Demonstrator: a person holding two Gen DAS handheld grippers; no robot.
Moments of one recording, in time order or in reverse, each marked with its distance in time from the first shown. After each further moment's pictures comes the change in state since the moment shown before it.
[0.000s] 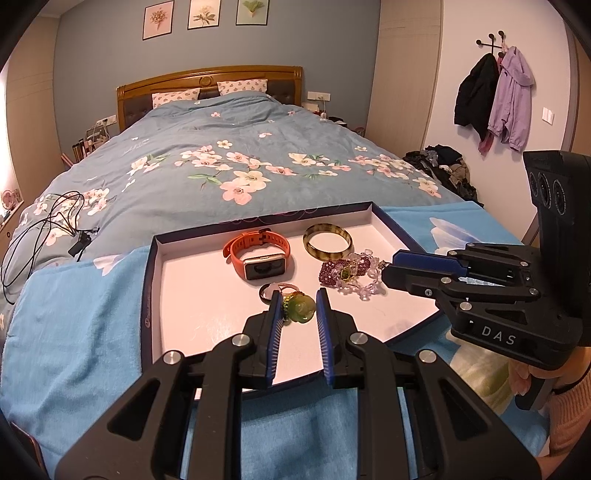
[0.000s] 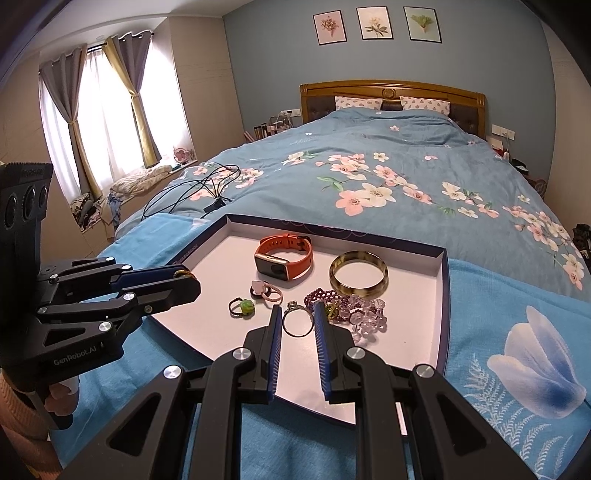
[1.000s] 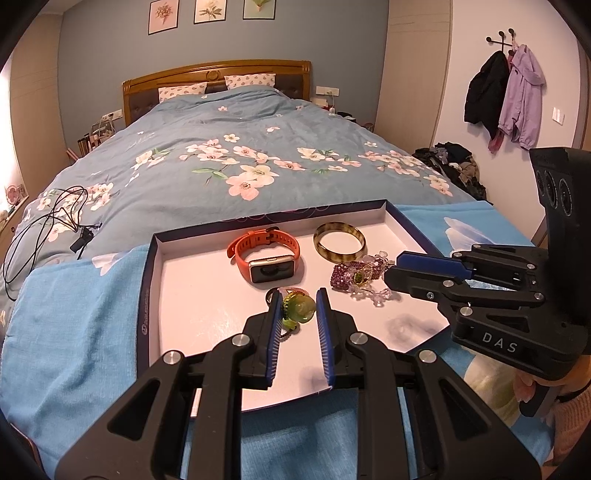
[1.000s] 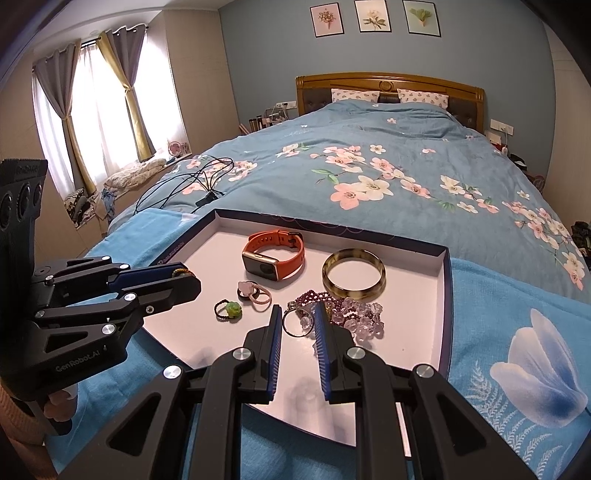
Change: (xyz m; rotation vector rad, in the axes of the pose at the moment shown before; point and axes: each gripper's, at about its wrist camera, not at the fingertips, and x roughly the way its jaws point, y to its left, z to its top) left arm 0.025 0.005 0.005 -0.013 0.021 0.034; right arm 0.017 -0.006 0.004 0.002 0.030 -0.017
